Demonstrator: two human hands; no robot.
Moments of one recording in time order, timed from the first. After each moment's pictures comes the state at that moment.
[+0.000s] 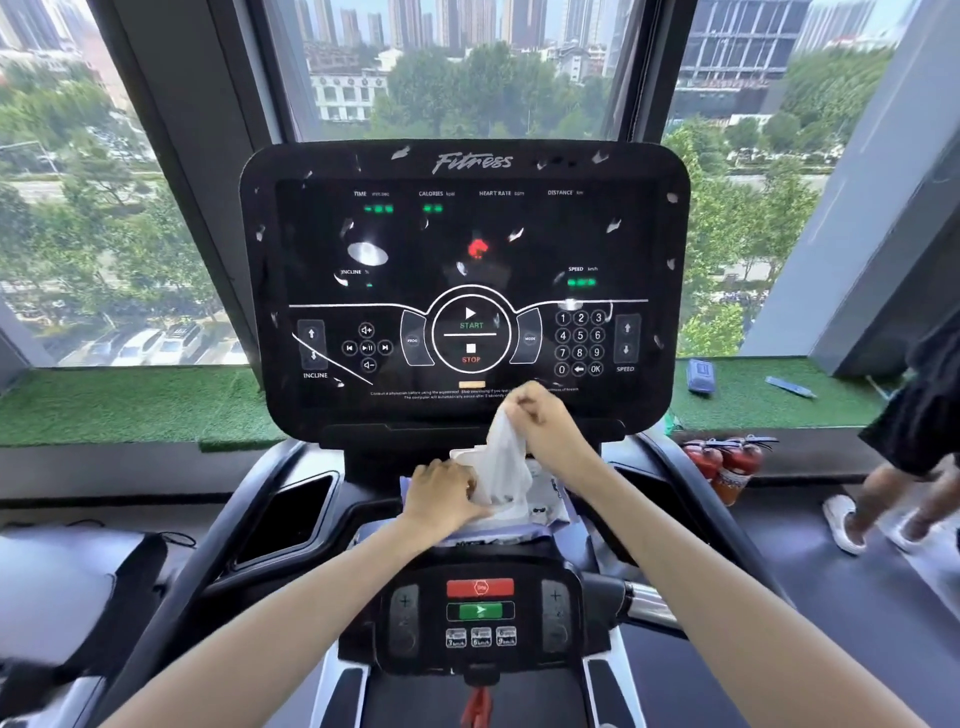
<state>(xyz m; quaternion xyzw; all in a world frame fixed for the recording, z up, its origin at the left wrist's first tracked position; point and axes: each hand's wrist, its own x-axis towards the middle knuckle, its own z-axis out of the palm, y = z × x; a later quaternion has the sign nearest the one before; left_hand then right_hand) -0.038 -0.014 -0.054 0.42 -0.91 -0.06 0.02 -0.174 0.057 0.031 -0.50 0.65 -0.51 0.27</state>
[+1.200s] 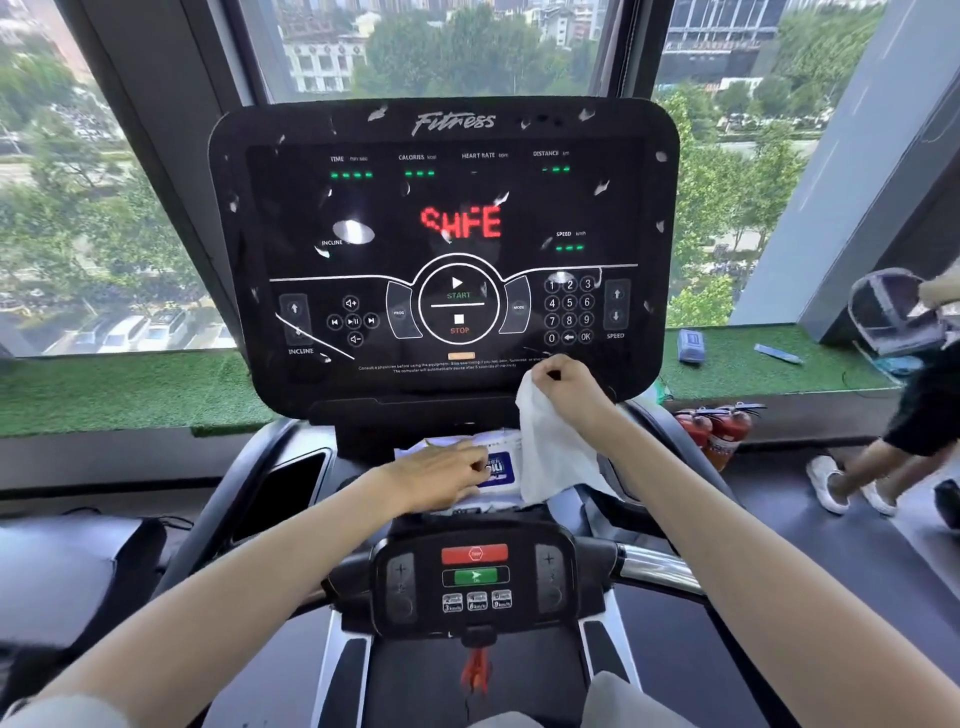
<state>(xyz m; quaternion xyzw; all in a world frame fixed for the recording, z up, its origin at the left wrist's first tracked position) -0.026 -0.028 -0.043 0.08 -0.99 0.00 -0.09 -0.203 0.068 0.038 -0.39 0.73 -0.47 0.29</state>
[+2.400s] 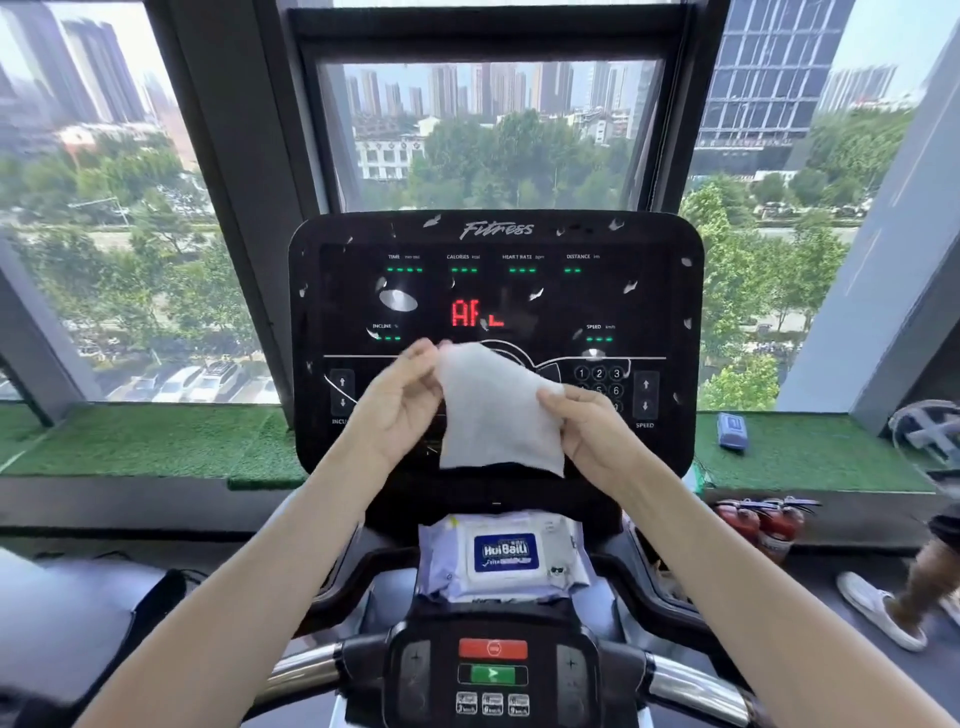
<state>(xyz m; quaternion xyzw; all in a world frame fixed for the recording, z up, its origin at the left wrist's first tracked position) -0.011 -0.057 0.118 0.15 -0.35 -0.80 0.46 -0.193 0.057 0.102 -0.37 0.49 -0.63 0.47</state>
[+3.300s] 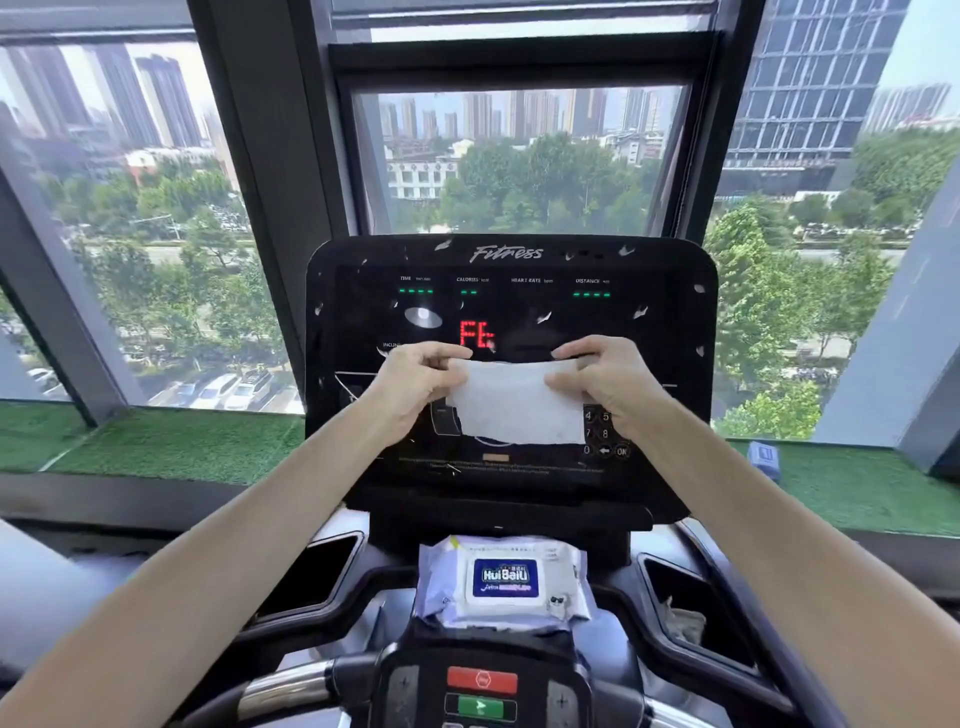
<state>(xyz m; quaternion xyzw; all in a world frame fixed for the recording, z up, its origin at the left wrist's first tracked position) -0.024 -0.065 0.151 0.35 -0.66 -0.53 0.40 -0.225 0.030 0.162 -0.43 0.64 -0.57 0.29</state>
